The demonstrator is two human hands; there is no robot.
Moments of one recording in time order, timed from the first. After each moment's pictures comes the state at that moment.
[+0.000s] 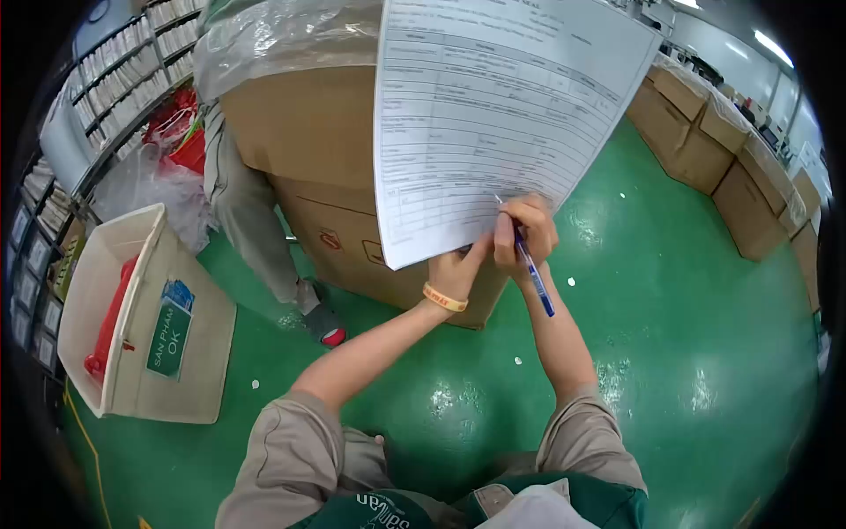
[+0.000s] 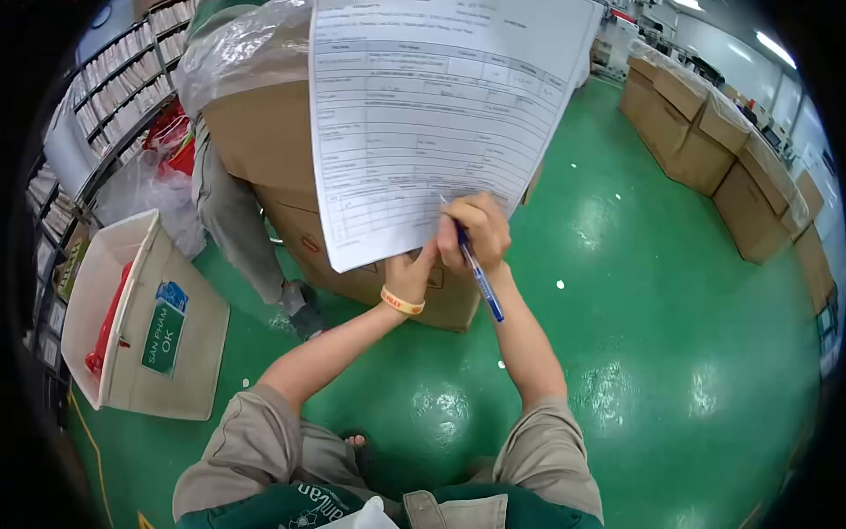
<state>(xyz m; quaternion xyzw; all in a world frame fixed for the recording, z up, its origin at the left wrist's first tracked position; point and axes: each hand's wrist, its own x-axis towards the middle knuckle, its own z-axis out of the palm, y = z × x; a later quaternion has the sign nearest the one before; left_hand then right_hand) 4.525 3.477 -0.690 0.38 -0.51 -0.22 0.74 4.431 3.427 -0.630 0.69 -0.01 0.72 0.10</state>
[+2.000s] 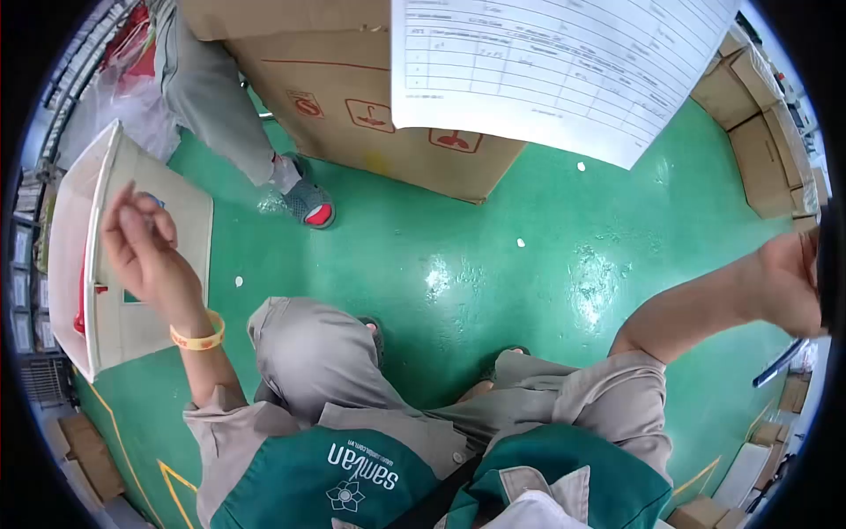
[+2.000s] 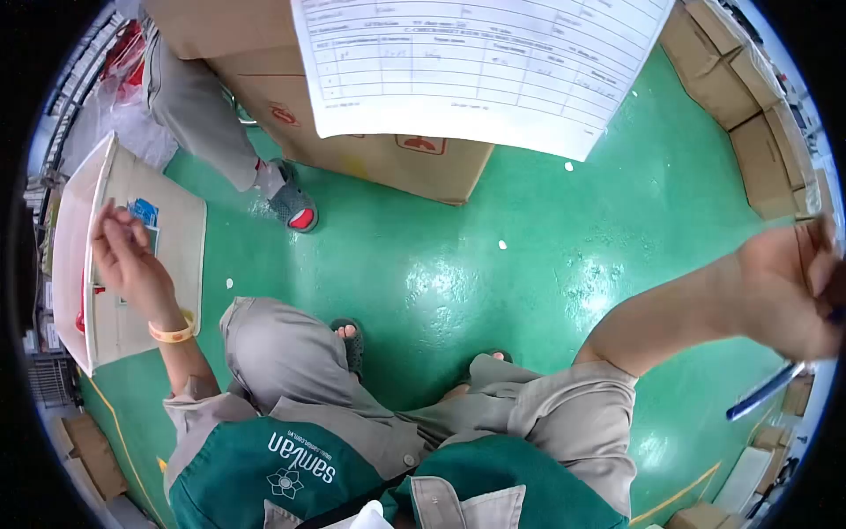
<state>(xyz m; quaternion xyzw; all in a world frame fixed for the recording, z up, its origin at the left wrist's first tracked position) 4.716 3.665 -0.623 0.53 -0.42 0.02 0.74 4.282 3.526 -0.504 0.44 -0.01 0.90 -0.05</state>
